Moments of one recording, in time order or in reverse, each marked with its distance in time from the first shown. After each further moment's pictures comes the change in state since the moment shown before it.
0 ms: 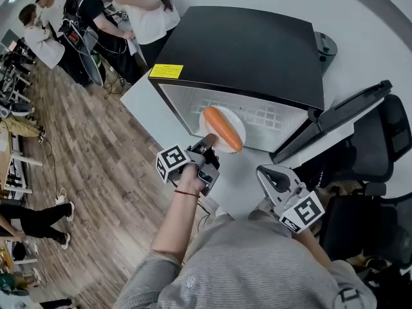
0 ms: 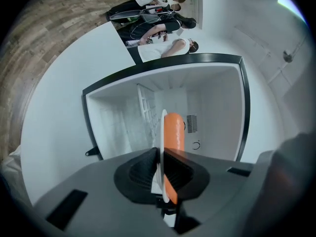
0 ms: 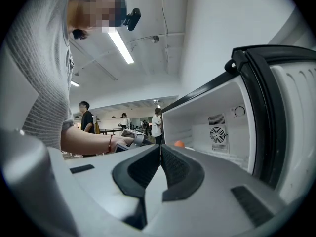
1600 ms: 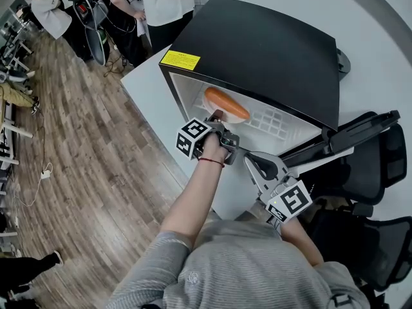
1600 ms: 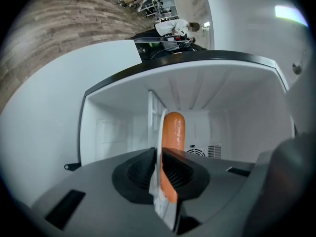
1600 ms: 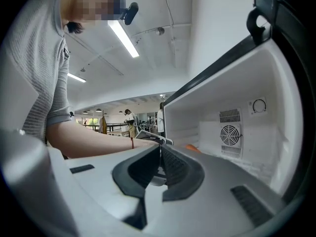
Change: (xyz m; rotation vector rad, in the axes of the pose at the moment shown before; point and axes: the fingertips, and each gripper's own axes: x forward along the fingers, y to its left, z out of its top) left arm 0.074 0.025 0.056 -0.164 -0.358 0.102; right arm 0.067 -0.015 -0.006 -0.035 0.056 0.091
